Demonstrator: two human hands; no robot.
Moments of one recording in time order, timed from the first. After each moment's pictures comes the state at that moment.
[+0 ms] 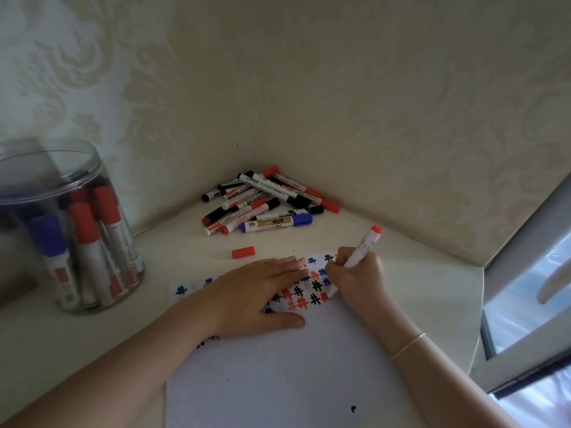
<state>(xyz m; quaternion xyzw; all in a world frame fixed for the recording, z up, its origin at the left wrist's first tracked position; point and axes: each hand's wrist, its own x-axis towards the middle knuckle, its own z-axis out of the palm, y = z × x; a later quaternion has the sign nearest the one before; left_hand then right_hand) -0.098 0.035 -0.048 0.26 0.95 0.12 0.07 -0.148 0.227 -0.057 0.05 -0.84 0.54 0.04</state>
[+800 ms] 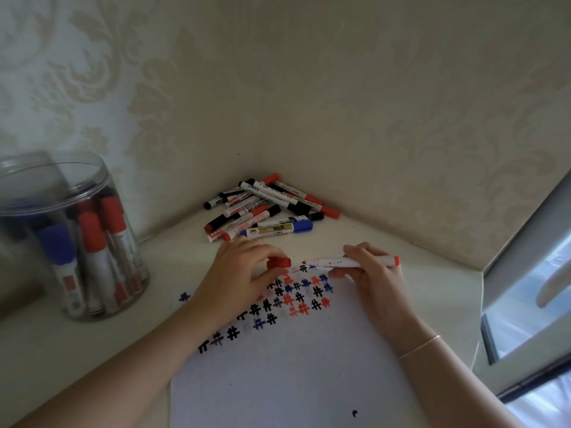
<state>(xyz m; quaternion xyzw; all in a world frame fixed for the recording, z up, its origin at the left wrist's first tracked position) -0.113 0.023 -0.055 0.17 0.93 0.26 -0.22 -0.145 0.245 -0.041 0.05 -0.59 0.81 -0.04</state>
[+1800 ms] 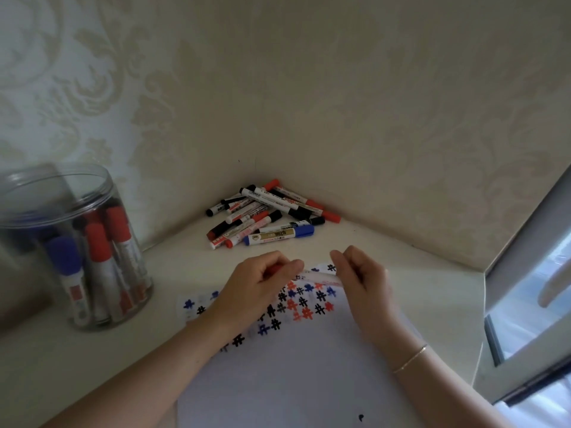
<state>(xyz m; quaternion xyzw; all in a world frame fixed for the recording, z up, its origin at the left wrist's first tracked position) -0.094 0.047 -0.032 0.11 0.84 0.53 -0.07 -0.129 0.226 -0.046 0.16 -0.81 0.55 0.15</state>
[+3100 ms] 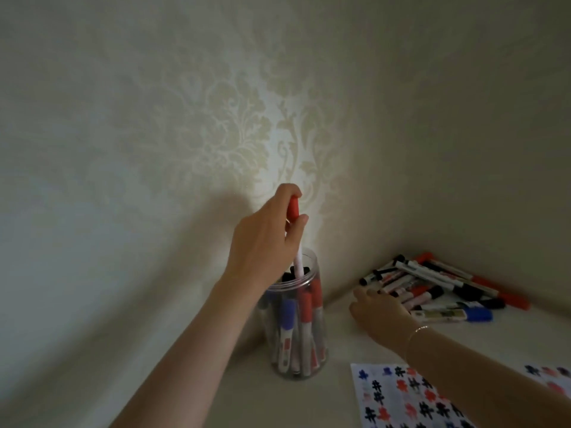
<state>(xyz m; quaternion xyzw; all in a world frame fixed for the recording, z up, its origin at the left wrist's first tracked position) -0.043 -0.110 0.127 -0.03 0.89 0.08 -0.44 -0.173 0.027 -0.013 0.43 -0.88 -0.18 0.06</state>
